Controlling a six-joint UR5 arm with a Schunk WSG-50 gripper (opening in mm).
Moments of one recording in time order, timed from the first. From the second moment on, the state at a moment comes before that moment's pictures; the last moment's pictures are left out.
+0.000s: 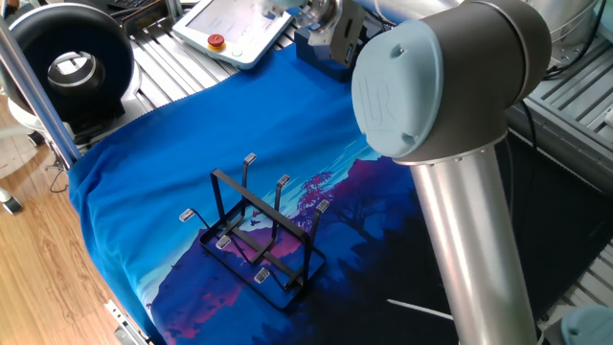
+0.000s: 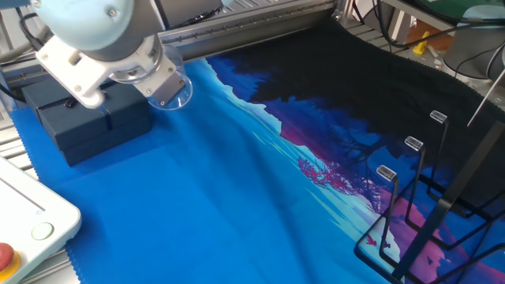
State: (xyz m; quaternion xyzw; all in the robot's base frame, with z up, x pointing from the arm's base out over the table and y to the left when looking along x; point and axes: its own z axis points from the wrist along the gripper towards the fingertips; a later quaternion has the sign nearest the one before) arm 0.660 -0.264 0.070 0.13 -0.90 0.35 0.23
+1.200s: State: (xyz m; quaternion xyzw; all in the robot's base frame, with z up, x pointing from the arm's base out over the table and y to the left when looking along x) arm 0.646 -0.281 0.073 0.11 -0.88 0.38 0.26
